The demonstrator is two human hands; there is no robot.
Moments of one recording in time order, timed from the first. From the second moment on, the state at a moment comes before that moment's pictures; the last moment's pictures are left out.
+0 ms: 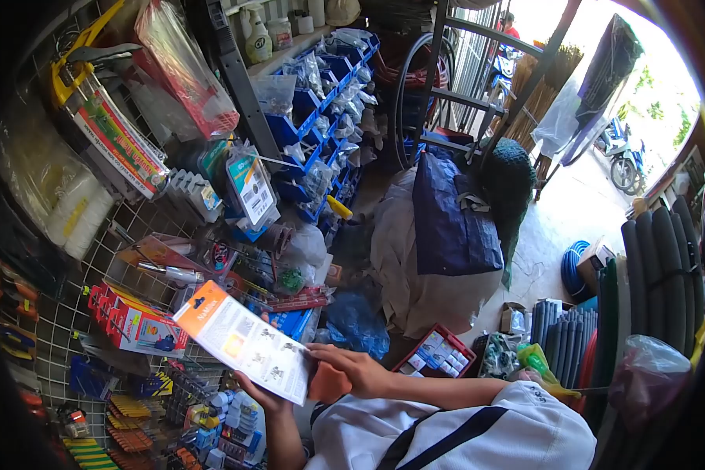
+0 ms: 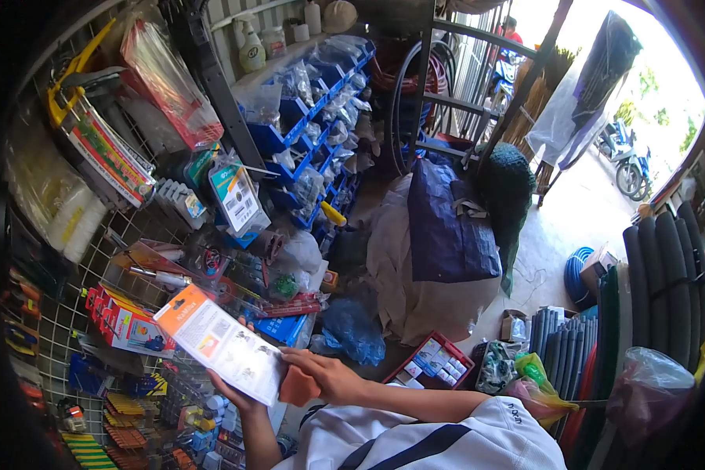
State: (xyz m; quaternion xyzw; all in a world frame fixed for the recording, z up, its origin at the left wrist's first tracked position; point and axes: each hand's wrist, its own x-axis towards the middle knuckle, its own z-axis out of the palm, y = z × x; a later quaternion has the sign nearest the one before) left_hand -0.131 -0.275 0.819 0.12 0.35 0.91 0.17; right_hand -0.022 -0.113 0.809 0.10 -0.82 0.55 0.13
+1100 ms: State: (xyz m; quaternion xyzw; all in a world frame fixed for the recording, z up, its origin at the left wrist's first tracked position) left_hand -0.081 -0.254 0.797 0.15 0.39 0.86 0.30; right_hand -0.058 -0.104 0.851 0.21 -0.86 0.42 0.19
